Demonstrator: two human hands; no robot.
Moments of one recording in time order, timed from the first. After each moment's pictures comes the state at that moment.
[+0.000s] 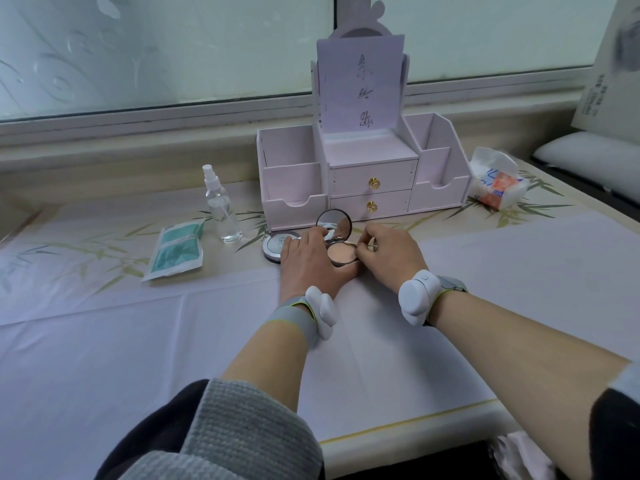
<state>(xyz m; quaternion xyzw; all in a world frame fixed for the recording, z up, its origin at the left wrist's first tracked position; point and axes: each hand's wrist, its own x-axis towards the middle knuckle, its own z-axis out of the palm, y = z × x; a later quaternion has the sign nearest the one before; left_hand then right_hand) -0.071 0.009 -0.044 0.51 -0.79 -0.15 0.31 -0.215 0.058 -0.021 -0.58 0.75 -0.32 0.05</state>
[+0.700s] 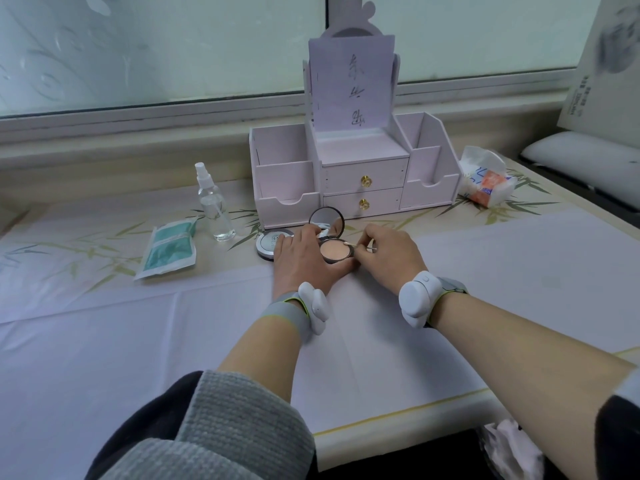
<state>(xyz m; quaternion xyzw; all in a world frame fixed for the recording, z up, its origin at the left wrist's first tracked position) -0.071 0.014 -0.038 0.51 -0.79 -0.15 0.31 -0.216 0.076 -0.017 -0.56 0.76 -0.32 0.06</state>
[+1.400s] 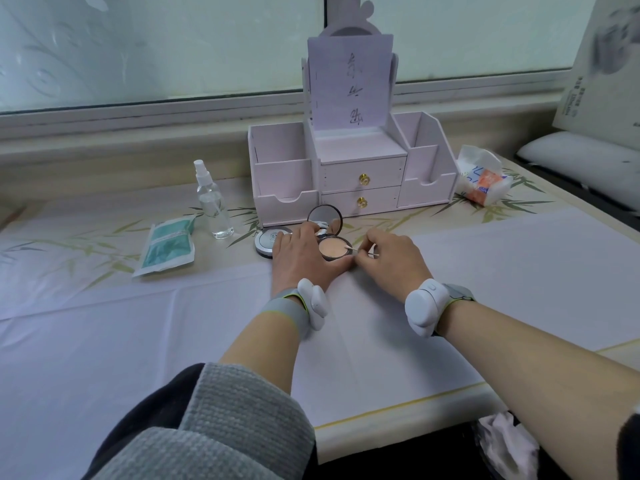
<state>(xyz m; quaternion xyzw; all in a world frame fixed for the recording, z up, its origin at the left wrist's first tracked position) -0.071 0.011 -0.041 0.51 -0.79 -0.15 0.30 -0.214 0.092 -0.019 -0.57 0.76 -0.31 0.06</state>
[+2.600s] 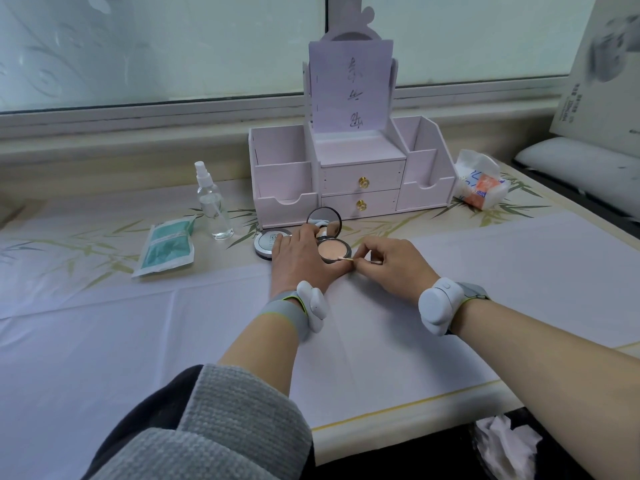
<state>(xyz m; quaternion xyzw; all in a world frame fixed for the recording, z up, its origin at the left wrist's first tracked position) -0.070 0.013 -0.039 0.51 -0.80 -0.15 0.30 -0.228 0.099 -0.016 -0.62 0.70 -0.33 0.13</state>
